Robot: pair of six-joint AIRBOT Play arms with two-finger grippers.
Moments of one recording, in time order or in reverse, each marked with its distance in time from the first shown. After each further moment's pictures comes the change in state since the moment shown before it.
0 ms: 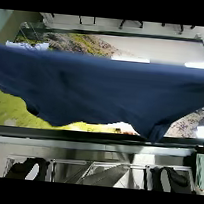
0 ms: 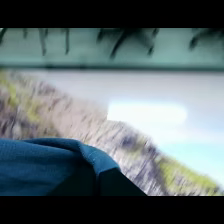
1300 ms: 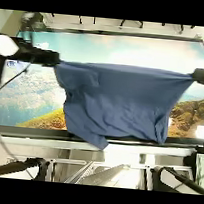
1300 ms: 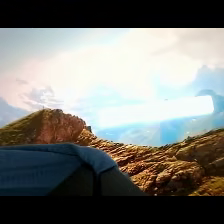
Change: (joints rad) left arm -0.214 -0.715 -0.125 0.135 0.179 0.046; right arm 0.037 -0.746 -0.079 -0.174 -0.172 0.044
